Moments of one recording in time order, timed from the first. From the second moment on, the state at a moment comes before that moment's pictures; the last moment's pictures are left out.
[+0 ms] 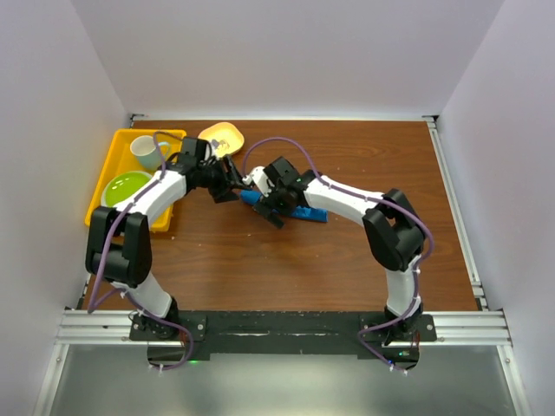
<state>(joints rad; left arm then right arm) -0.22 1.66 1.17 -0.41 0.49 -0.73 0.75 1.96 1.47 -0.54 0.02 -0.26</state>
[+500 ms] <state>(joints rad) -0.09 1.62 1.06 -0.44 0.44 -0.69 0.75 2.07 1.51 -0.51 0.16 -0.40</state>
